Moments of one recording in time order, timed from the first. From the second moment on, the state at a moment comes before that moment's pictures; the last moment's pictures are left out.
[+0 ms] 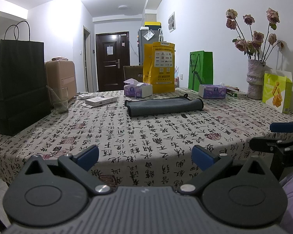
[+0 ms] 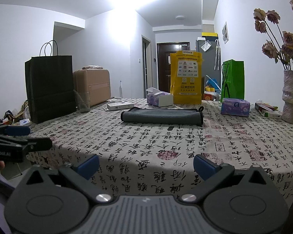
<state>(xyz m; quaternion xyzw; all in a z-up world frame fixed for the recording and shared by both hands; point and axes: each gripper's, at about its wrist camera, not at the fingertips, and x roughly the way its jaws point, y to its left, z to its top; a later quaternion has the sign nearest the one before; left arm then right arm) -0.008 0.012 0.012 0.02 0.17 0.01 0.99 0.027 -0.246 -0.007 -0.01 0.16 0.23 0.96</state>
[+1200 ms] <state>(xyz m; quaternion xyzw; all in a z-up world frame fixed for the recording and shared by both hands) -0.008 0.009 0.012 0.02 0.17 0.01 0.99 0.027 -0.243 -0.008 -0.01 0.17 0.23 0.96</state>
